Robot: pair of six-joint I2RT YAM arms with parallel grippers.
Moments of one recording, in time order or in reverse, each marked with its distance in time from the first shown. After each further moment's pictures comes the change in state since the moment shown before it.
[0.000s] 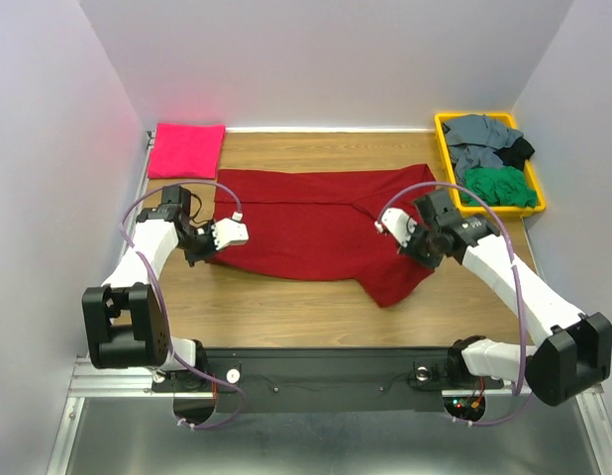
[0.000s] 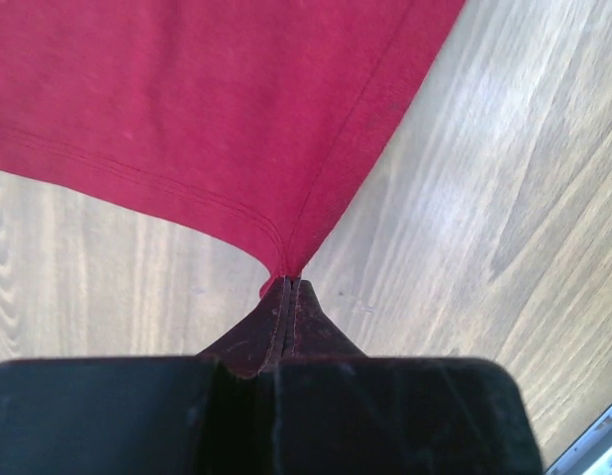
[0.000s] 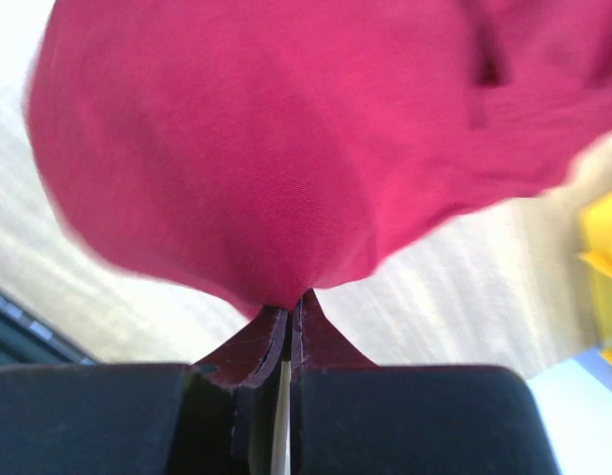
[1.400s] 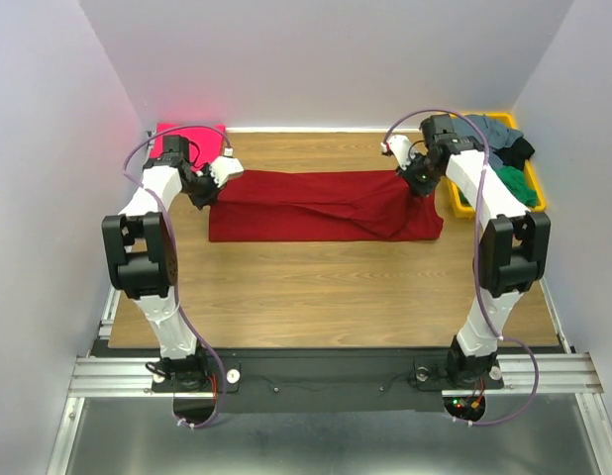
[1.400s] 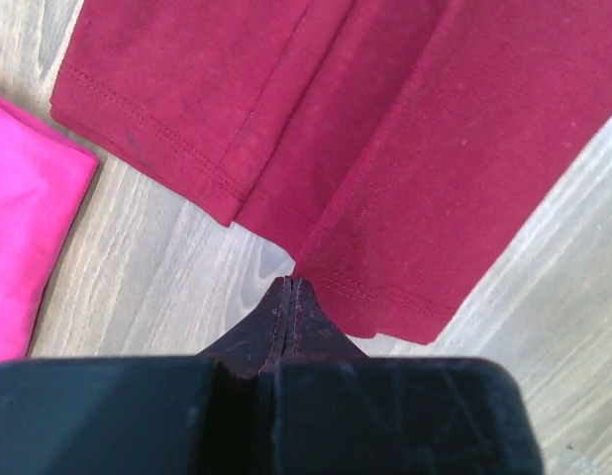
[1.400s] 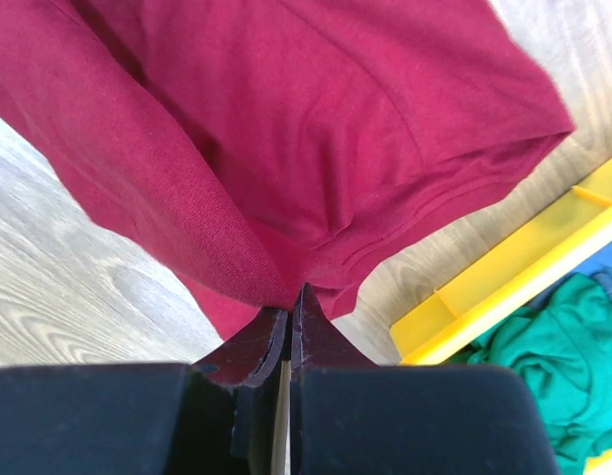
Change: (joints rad) left arm 0.035 0.492 0.534 0.155 0.086 -0.252; right arm -0.267 0.684 0.722 0.026 -0.130 -0.075
